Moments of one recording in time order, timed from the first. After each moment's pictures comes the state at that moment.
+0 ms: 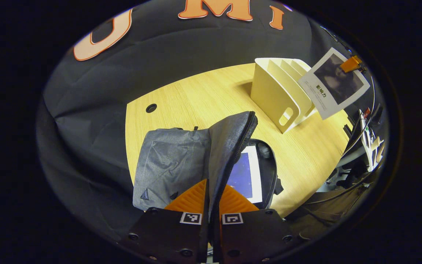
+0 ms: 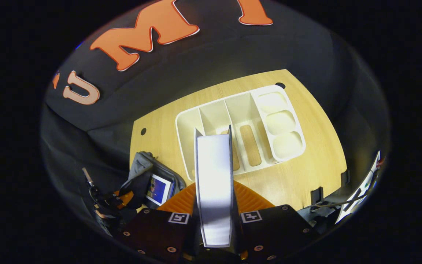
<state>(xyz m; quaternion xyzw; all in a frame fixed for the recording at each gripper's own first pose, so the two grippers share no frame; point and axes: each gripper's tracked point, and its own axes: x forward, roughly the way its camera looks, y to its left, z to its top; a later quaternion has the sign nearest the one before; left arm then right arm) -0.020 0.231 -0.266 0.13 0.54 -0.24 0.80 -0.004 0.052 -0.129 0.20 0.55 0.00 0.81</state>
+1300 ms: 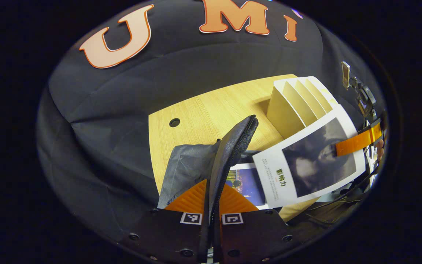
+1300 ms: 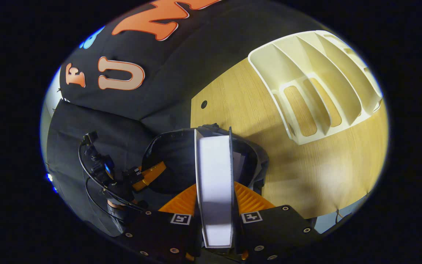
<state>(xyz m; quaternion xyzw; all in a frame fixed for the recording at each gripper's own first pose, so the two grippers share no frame) 0.030 0.264 -0.200 0.13 0.51 -0.19 0.83 -0.040 0.274 -0.199 0.37 0.54 0.18 0.73</state>
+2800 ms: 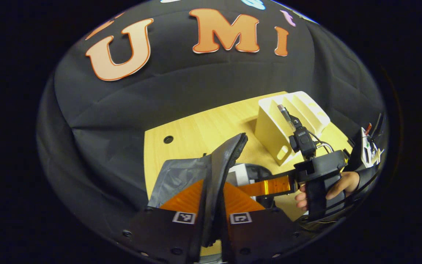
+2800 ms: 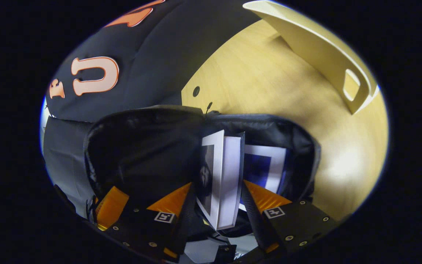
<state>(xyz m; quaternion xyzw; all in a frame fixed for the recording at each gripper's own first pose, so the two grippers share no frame) -0.006 0.218 -0.174 0.09 0.43 -0.22 0.87 -0.003 0.387 -0.288 0.41 0.53 0.13 0.72</state>
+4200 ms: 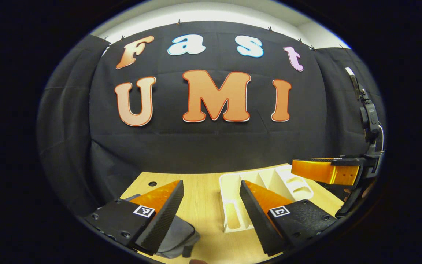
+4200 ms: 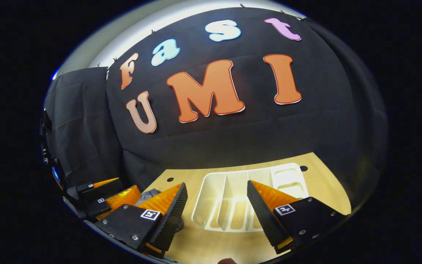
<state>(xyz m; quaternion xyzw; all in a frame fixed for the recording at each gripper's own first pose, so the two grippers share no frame) -0.023 -0.014 -0.052 -0.02 0.16 -0.05 0.99 0.009 0.018 -0.087 0.10 0.16 0.11 0.98</state>
